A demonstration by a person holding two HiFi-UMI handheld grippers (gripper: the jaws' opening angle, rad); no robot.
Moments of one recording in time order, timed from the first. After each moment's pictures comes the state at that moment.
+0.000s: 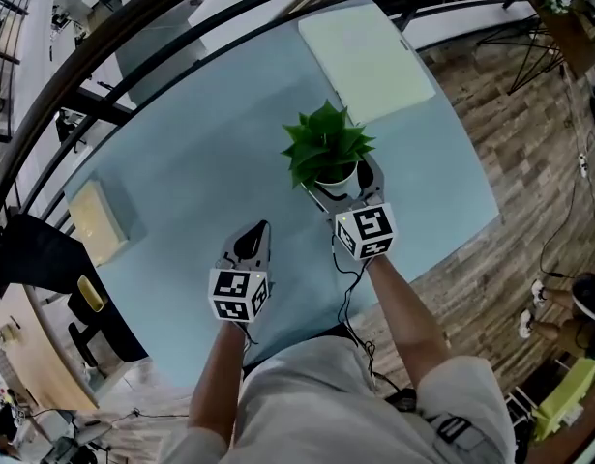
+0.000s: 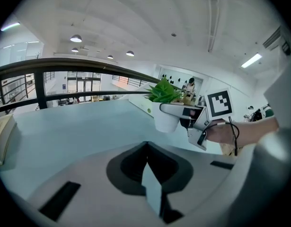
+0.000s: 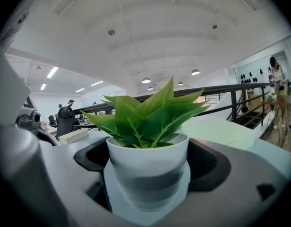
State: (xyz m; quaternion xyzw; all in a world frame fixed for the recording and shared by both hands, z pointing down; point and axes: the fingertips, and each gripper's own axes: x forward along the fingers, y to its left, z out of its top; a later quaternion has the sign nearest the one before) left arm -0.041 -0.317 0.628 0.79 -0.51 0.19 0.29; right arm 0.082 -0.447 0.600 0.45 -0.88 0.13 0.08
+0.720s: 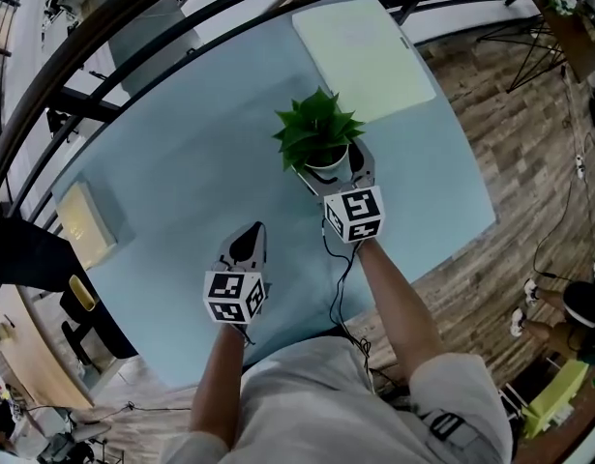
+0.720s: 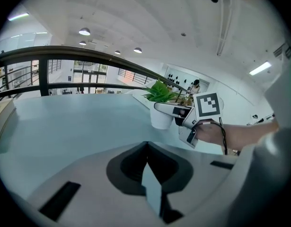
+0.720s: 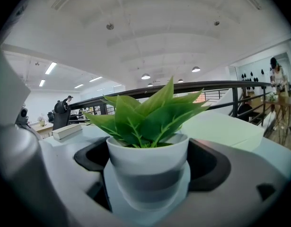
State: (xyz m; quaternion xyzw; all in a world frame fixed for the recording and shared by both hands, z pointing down) left arm -0.030 -0.329 0.651 0.77 -0.52 0.18 0.33; right arm 0.084 -0.496 0.636 0.45 -0.88 0.13 0.10
